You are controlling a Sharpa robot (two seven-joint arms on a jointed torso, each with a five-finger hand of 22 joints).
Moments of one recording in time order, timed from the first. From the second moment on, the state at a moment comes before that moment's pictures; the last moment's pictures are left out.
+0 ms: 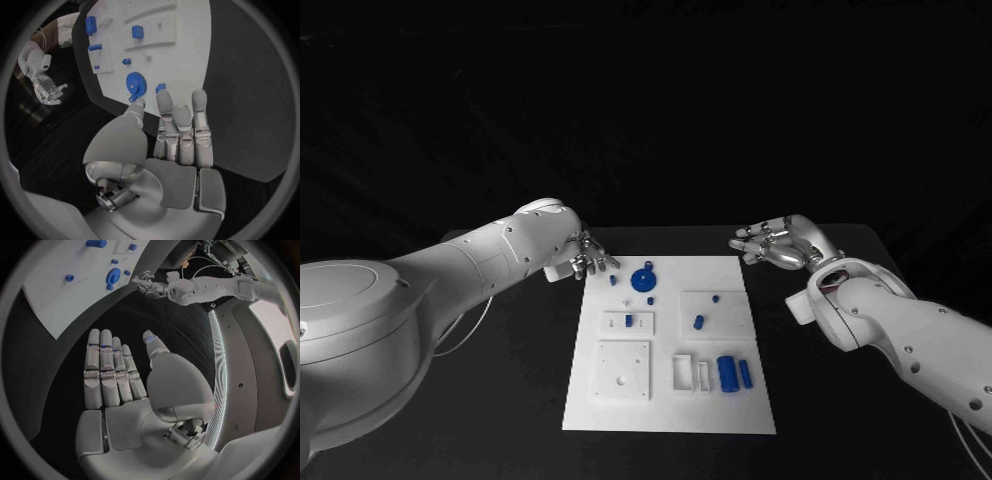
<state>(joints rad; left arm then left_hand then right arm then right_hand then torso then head) 1.34 -0.35 -0.17 0.56 -0.89 0.22 -0.39 1.08 -0.07 0.02 0.11 0.27 1.06 0.00 0.30 0.92 1.41 -0.07 0.67 0.33 1.26 -0.11 1.27 0.43 0.00 1.24 -0.13 0.35 1.31 0.92 -0.70 0.39 1.35 -1.06 -0.41 0.03 1.24 -0.03 0.03 -0.05 0.28 1.04 0.14 0.06 0.07 1.22 0.09 0.08 0.06 1.33 0.06 0.07 0.13 0.09 1.24 0.05 0.08 0.07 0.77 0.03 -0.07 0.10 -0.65</state>
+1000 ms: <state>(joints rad) 1.31 -0.33 -0.17 0.51 -0.86 0.25 -0.38 1.06 -0.13 0.06 0.22 0.14 1.07 0.00 0.26 0.88 1.41 -0.06 0.67 0.33 1.25 -0.11 1.27 0.42 0.00 1.23 -0.12 0.35 1.31 0.93 -0.70 0.39 1.35 -1.05 -0.43 0.04 1.24 -0.03 0.03 -0.05 0.32 1.04 0.14 0.06 0.07 1.22 0.09 0.08 0.06 1.33 0.06 0.07 0.12 0.09 1.24 0.06 0.08 0.07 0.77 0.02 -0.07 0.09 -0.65</state>
